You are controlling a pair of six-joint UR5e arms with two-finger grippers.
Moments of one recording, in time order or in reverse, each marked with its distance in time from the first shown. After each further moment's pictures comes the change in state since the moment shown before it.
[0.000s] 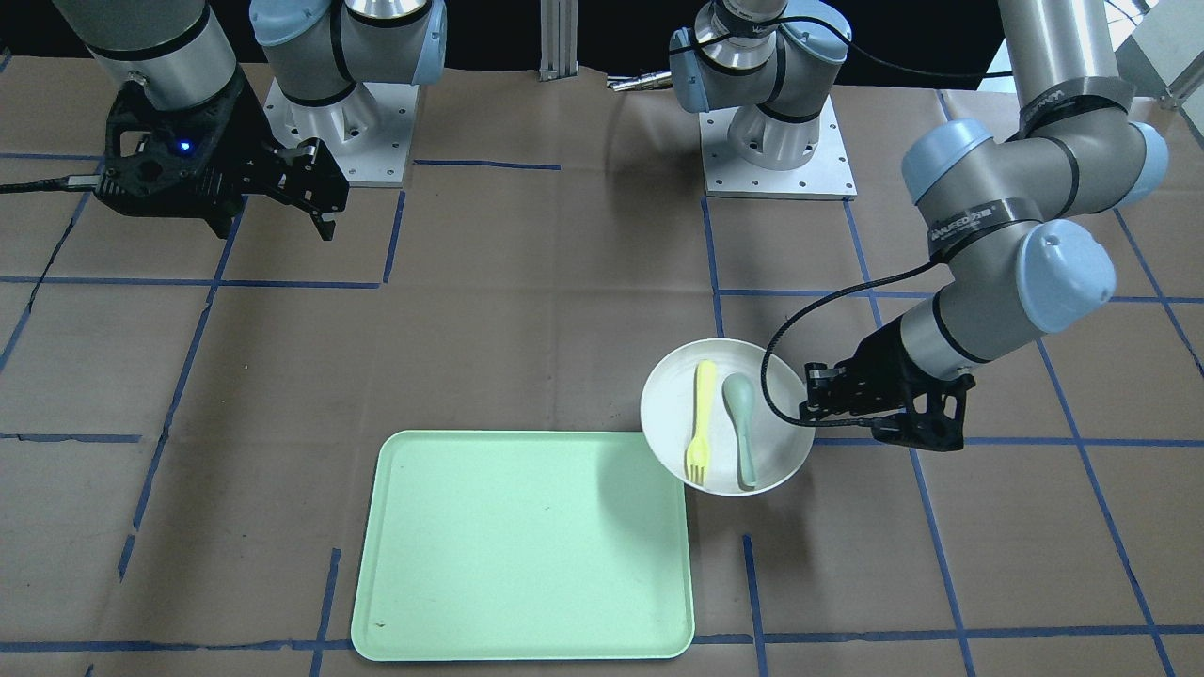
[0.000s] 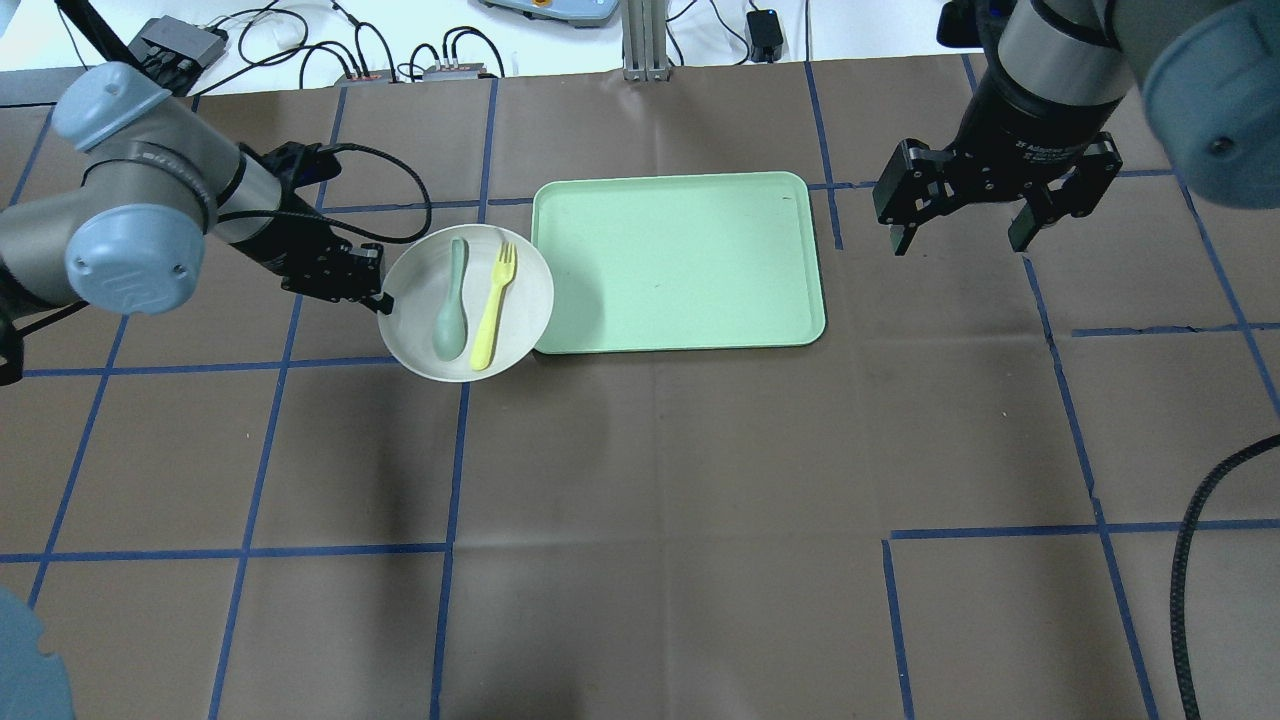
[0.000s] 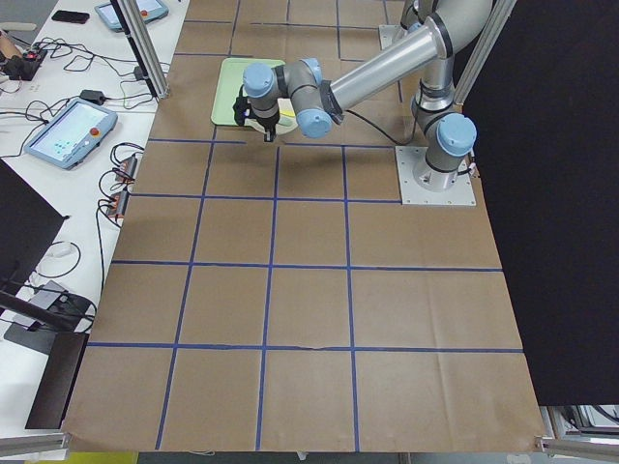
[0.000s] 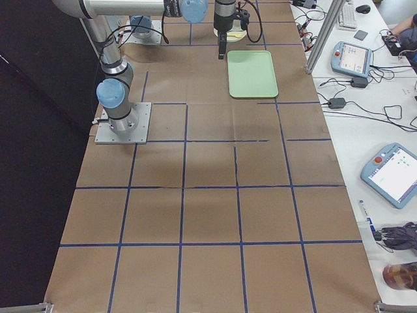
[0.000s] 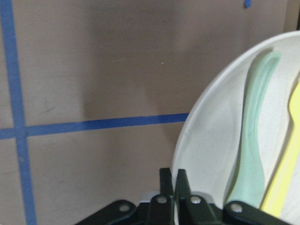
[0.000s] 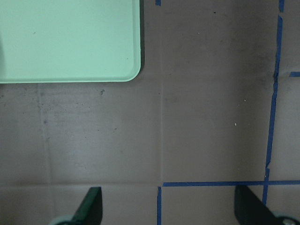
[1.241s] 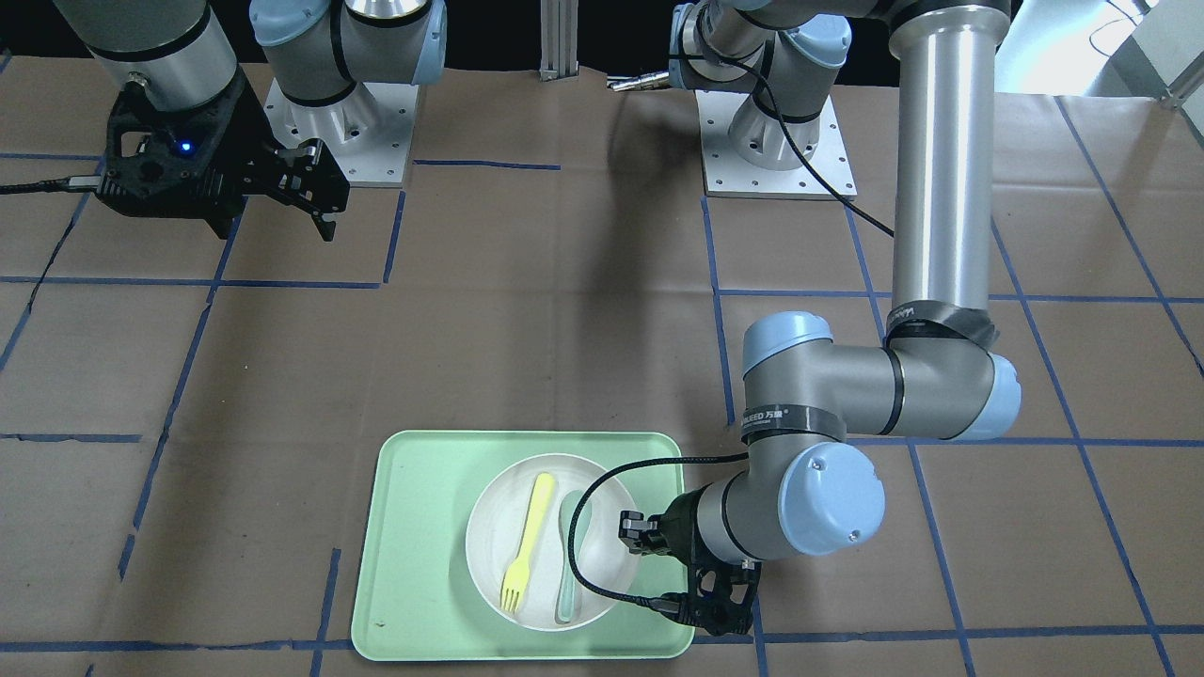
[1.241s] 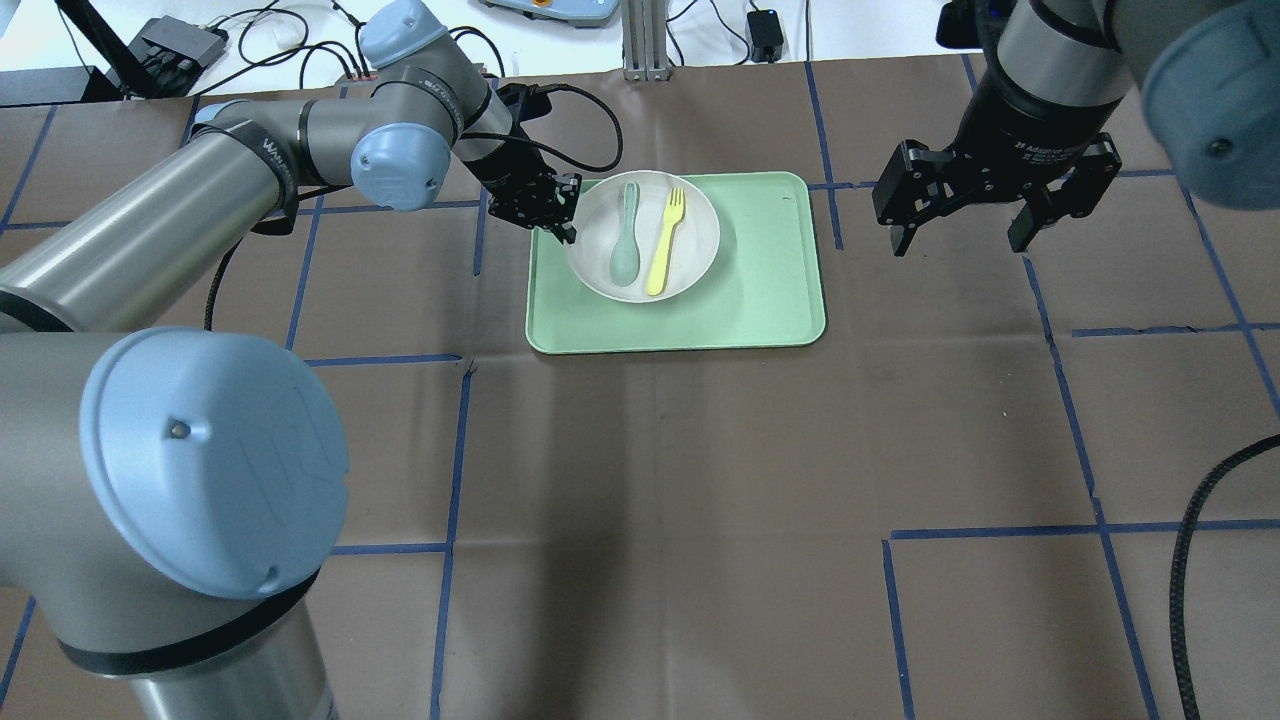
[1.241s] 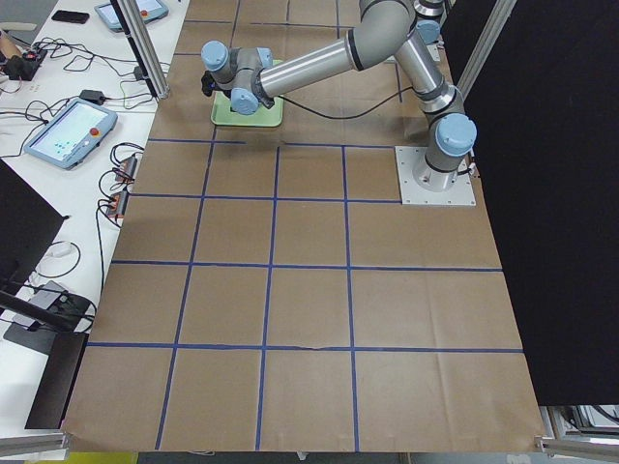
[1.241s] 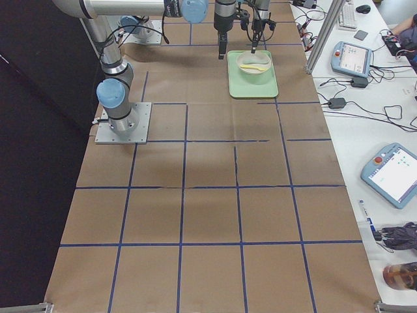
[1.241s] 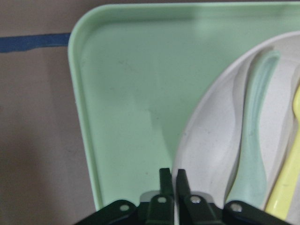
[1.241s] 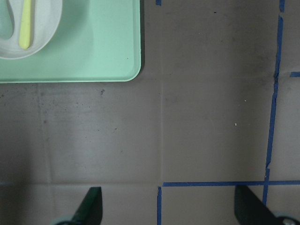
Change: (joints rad) left arm -0.266 -0.446 0.459 0.011 -0.058 -0.185; right arm 0.001 0.000 0.001 -0.001 0.000 0.000
